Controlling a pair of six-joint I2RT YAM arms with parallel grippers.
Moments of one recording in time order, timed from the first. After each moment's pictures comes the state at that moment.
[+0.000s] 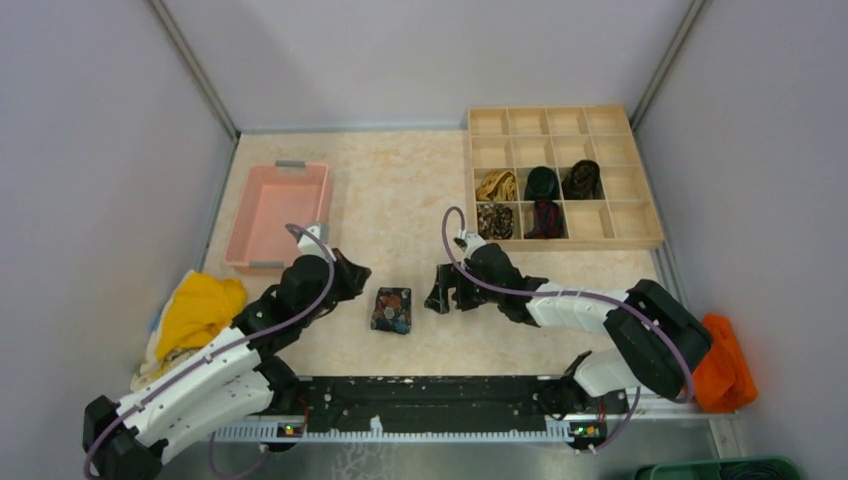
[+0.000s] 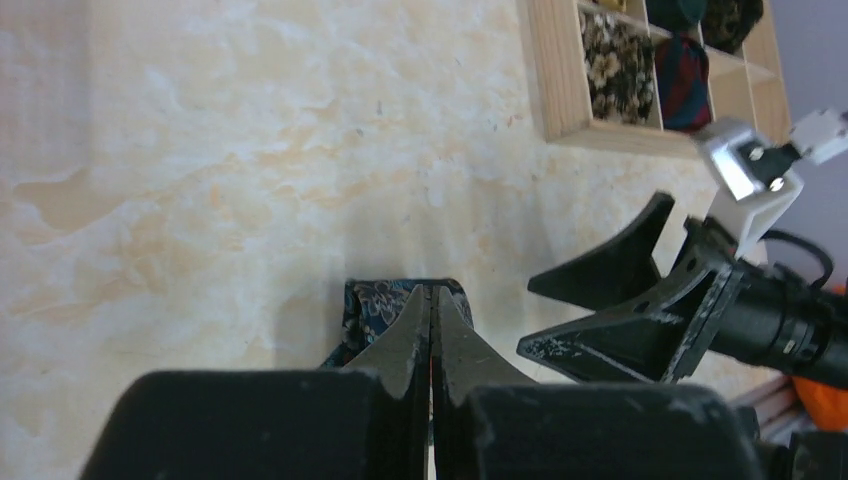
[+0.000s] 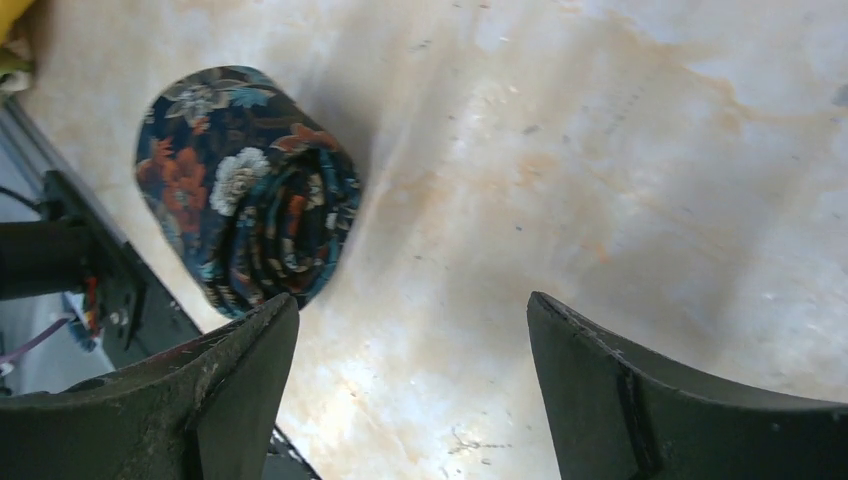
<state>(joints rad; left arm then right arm) -0.77 0.73 0.52 -0.24 -0.34 -0.79 0.78 1.37 0.51 0.20 -0.19 0.59</state>
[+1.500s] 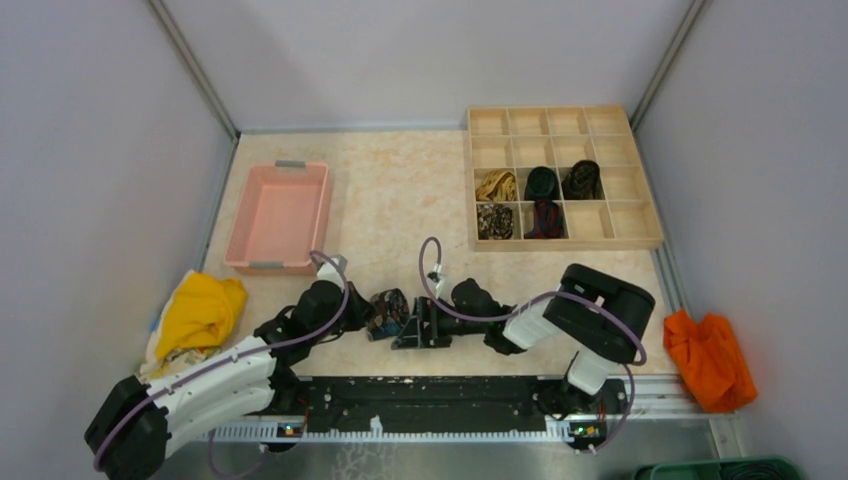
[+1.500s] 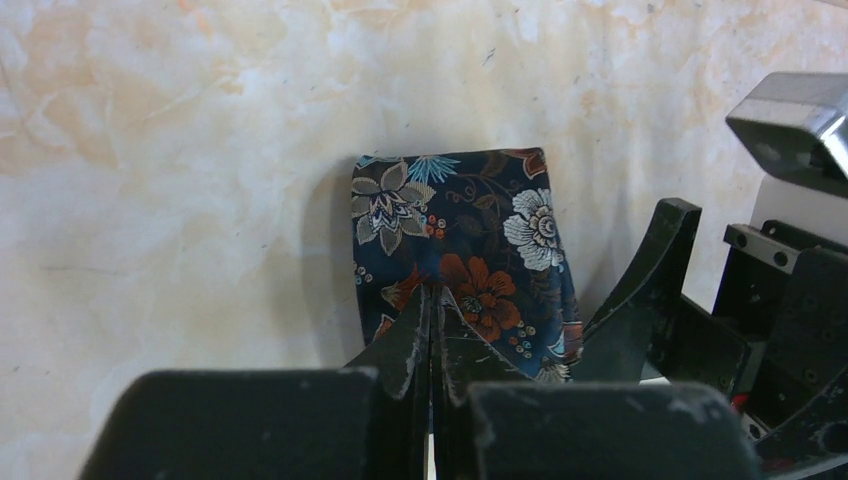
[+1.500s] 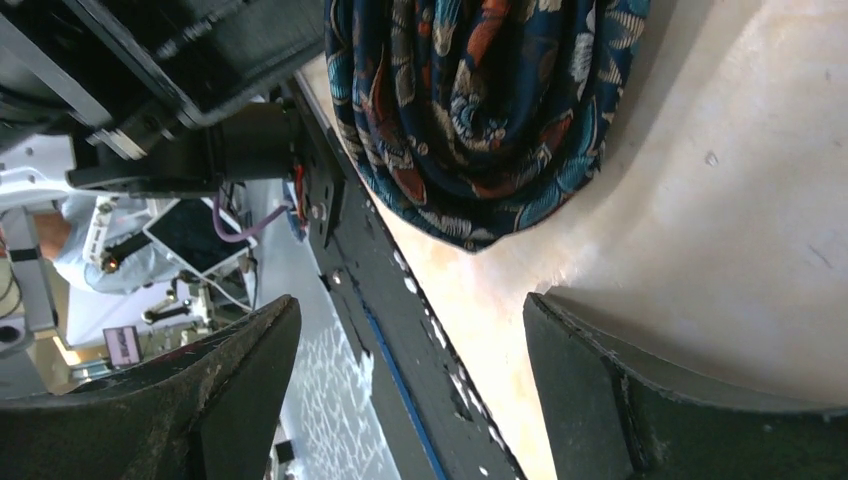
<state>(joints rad) -0.77 0.81 0.21 0.01 -0.13 -0.79 1.02 1.63 0.38 0.80 -0.41 1.04</state>
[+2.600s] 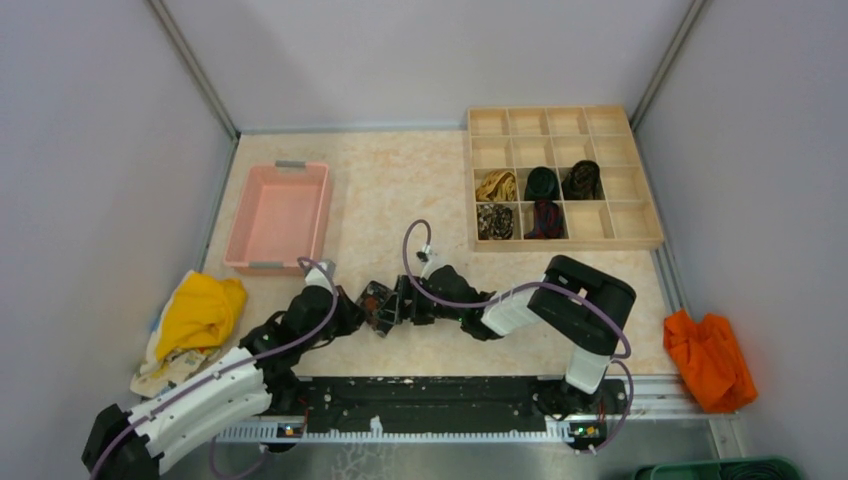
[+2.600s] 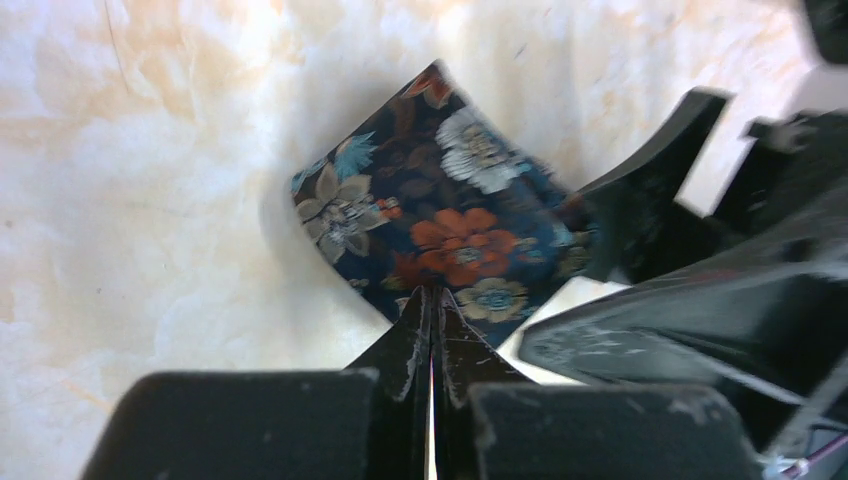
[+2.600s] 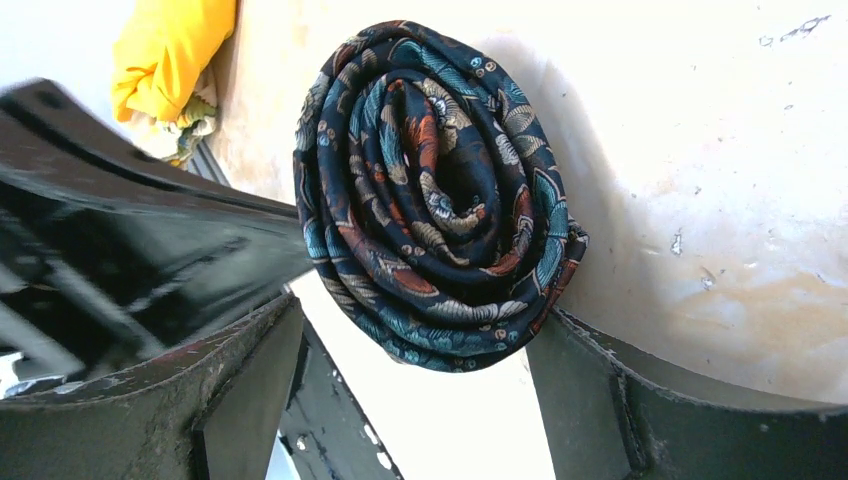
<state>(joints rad) -0.77 0.63 0.18 -0.17 -0.17 -0.84 1.03 1.74 0.59 0.70 -0.14 0.98</state>
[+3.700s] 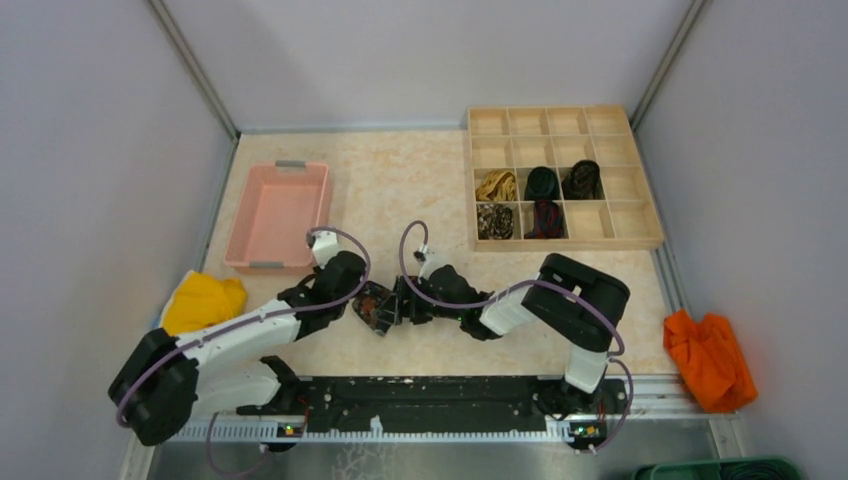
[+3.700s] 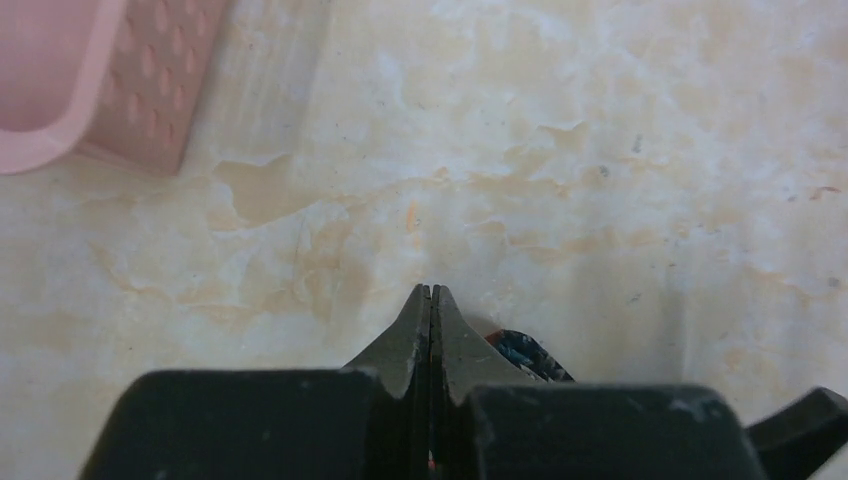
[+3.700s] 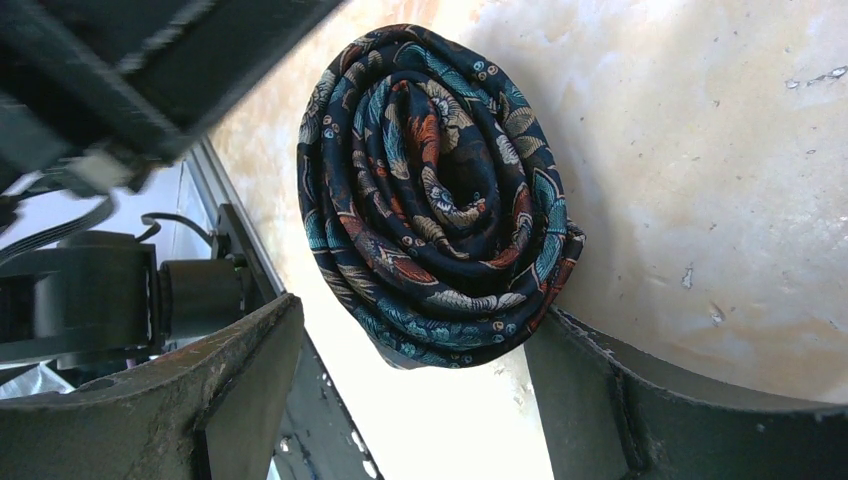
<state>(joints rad) -0.76 1.05 0.46 -0.13 -0.62 -0.82 1.02 1.77 0.59 0.75 -0.15 0.92</state>
